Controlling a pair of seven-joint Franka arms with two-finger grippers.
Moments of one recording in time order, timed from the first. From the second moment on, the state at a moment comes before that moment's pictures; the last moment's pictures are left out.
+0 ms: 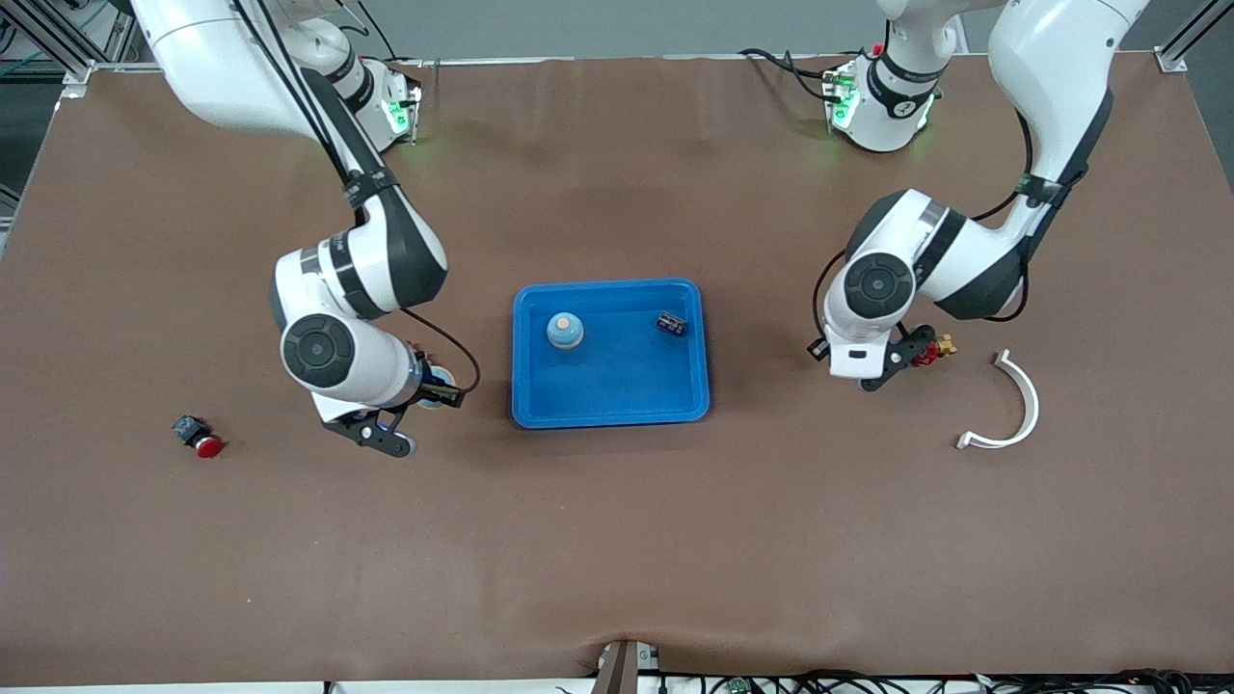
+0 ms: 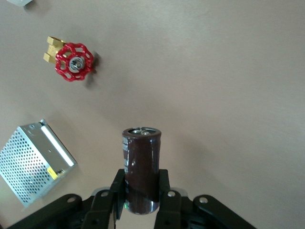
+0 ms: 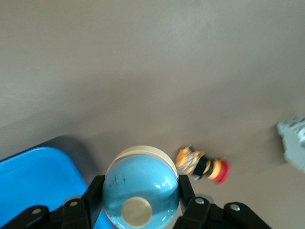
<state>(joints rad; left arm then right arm) 0.24 0.43 -0.65 -2.00 0.40 2.01 -1.33 0.30 0.52 0.05 -1.62 0.00 2.00 0.65</state>
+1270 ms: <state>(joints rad) 0.47 0.44 -0.65 -2.22 0.45 2.16 -1.25 0.07 0.43 0.05 -2.11 -0.04 2.58 0.12</state>
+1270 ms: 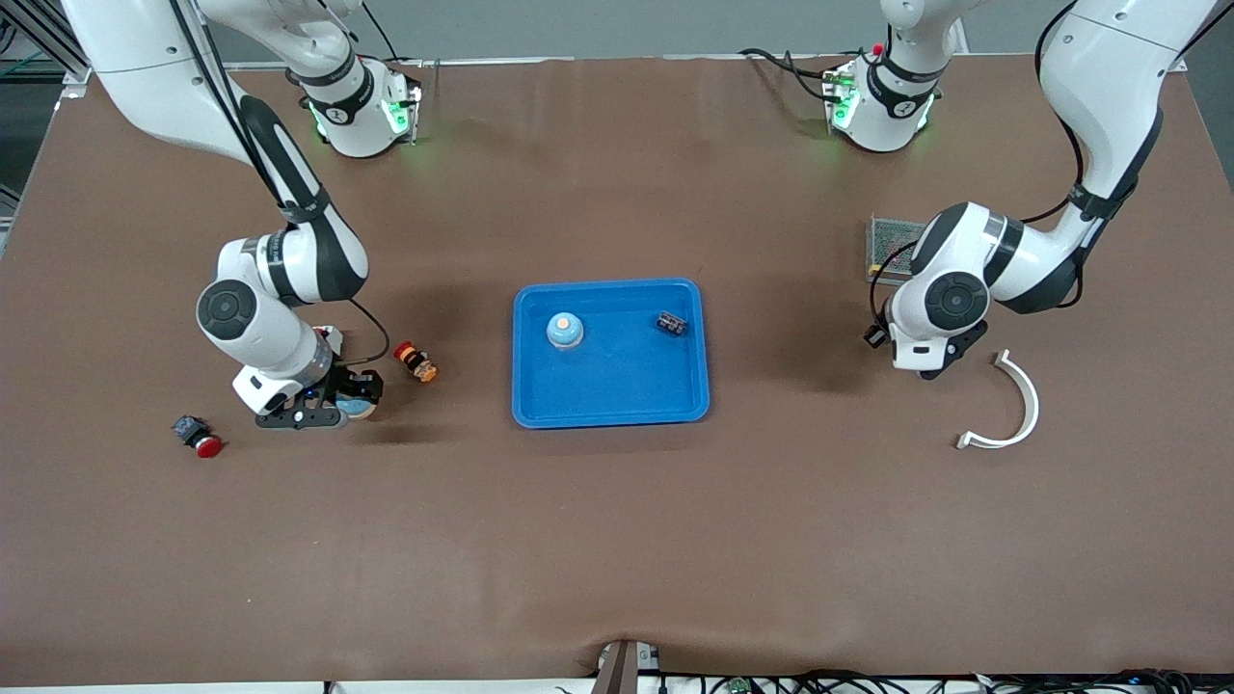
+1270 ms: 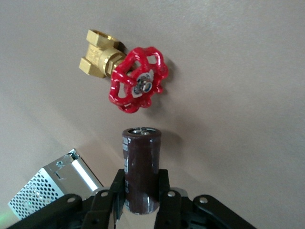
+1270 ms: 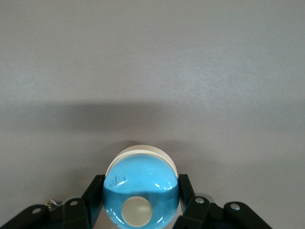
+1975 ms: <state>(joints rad) 0.47 0.47 -0.65 -2.23 0.45 2.20 -1.25 0.06 0.48 0.05 -2.17 -0.04 2.75 0.12</state>
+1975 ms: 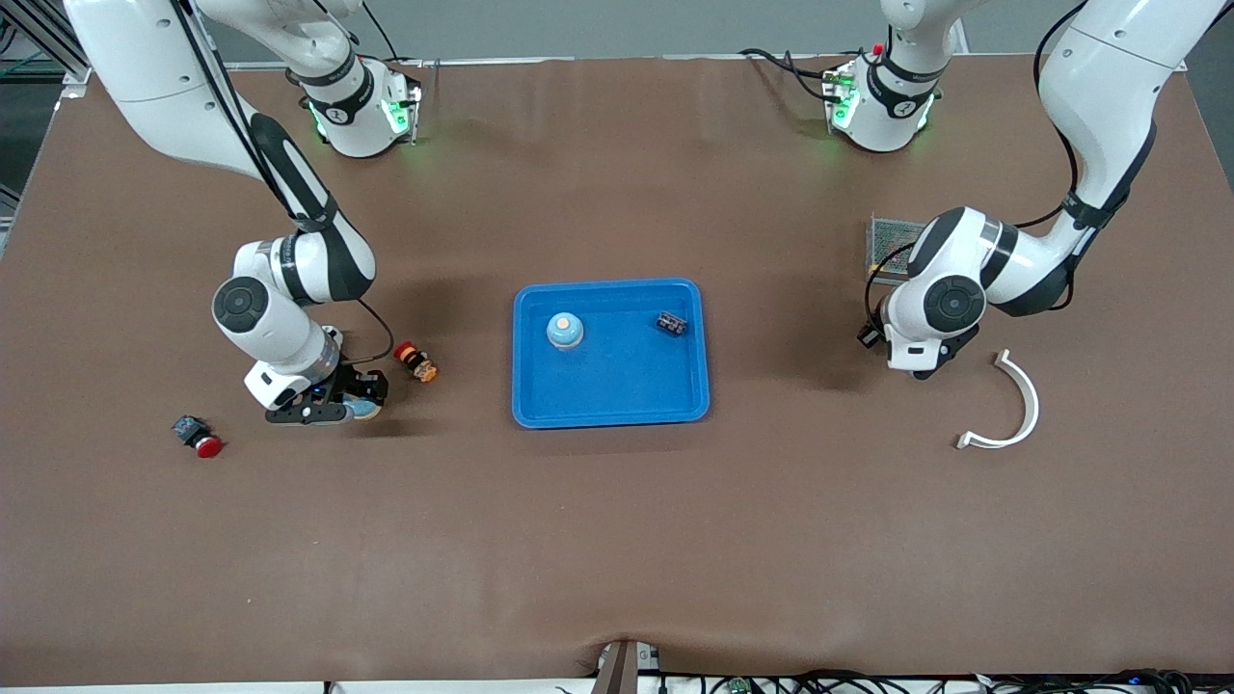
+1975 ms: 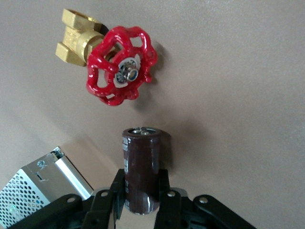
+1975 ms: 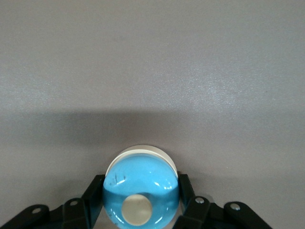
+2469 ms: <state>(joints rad) 0.47 0.47 -0.65 -2.20 0.45 2.20 -1.25 0.06 0.48 0.06 -2.16 -0.04 2.70 0.14</state>
